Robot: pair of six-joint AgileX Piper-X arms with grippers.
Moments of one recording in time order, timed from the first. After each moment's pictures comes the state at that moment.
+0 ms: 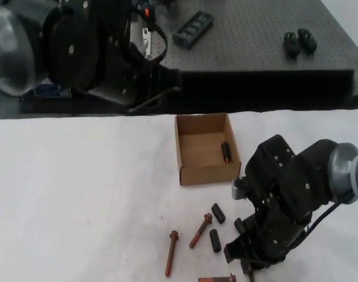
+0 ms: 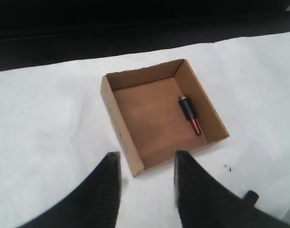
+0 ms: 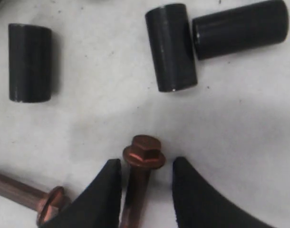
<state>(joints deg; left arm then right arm) -28.6 86.3 -71.1 29.2 4.3 -16.4 19.4 94.4 -45.6 37.1 -2.3 10.6</state>
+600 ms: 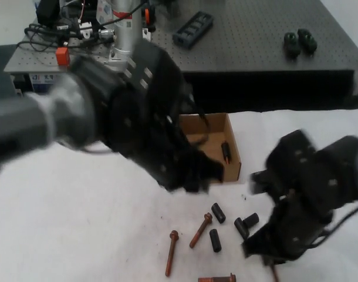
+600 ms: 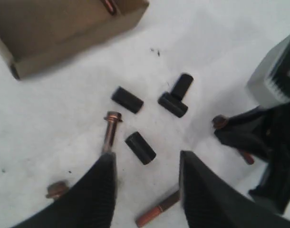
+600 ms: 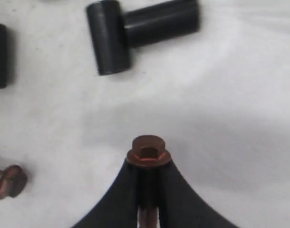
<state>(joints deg) -39.5 92.9 -66.5 33.6 15.5 -18.4 8.8 74.9 -40.2 42.5 0.6 7.9</state>
